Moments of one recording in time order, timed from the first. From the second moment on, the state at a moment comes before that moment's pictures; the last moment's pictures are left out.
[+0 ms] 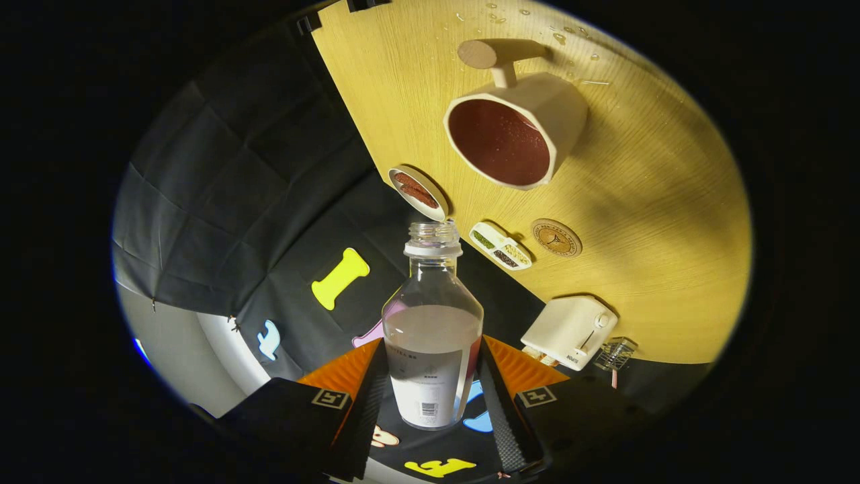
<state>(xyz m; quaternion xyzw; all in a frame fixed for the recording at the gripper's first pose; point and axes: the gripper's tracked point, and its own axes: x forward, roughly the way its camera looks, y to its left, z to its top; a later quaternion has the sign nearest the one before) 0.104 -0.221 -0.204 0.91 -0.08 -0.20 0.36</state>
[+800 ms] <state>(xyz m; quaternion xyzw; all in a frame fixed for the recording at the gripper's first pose) 0.089 -0.212 -0.215 0.78 0.00 -0.23 0.58</state>
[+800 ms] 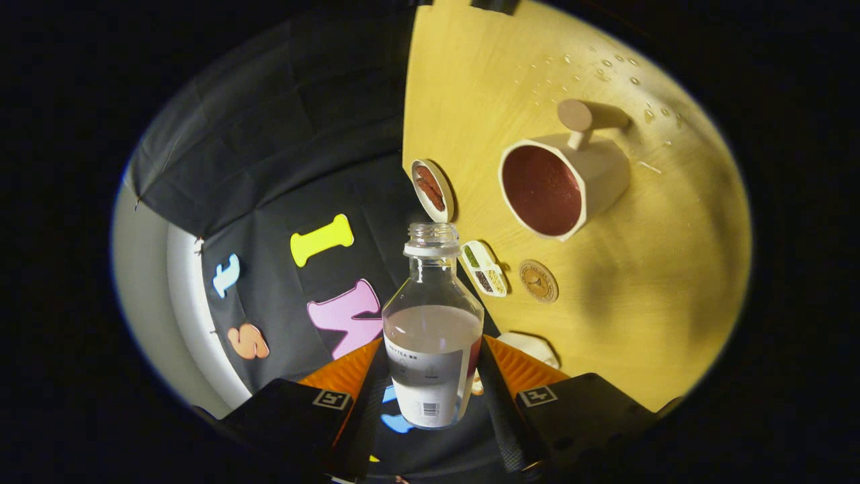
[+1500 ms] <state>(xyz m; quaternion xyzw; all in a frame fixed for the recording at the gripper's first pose) 0.074 -0.201 -0.149 0.38 0.04 -0.24 0.89</state>
